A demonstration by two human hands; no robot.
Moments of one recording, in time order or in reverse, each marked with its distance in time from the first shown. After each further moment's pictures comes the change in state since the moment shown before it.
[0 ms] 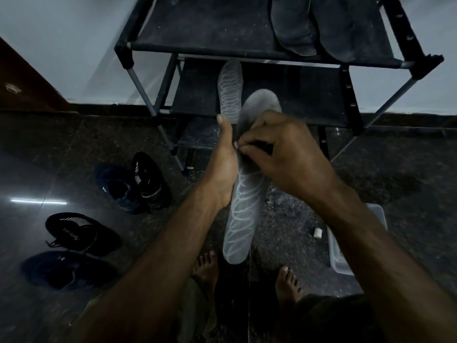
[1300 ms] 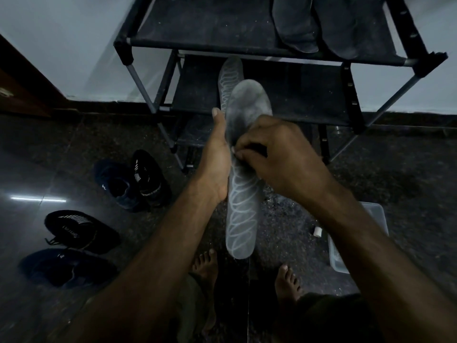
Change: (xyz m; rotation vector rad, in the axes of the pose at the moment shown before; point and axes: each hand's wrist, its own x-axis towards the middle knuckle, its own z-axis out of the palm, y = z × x) left_hand 0.003 0.005 -0.008 -0.001 0.071 0.022; right_hand -0.001 -0.006 0.005 -0.018 -0.093 0.062
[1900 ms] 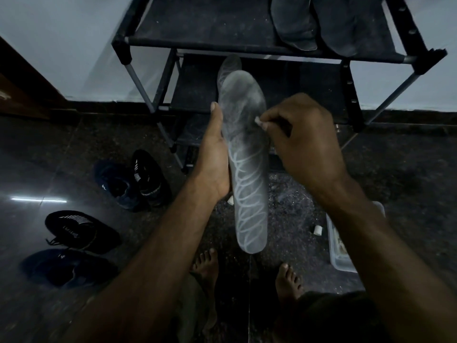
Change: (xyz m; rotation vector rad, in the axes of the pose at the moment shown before) left_hand 0.002 0.002 0.000 -0.097 -0.104 0.056; right_hand 0.002 0.022 -0.008 -0.018 0.317 0.083
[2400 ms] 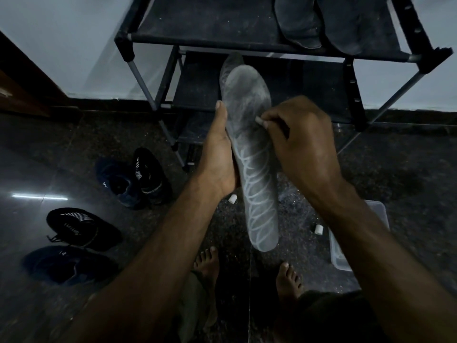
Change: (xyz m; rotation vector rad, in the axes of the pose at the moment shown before) left_hand -0.002 0.001 0.003 -0.065 0.007 -0.043; right_hand -0.003 -0.001 0.010 -0.075 0.035 -0.009
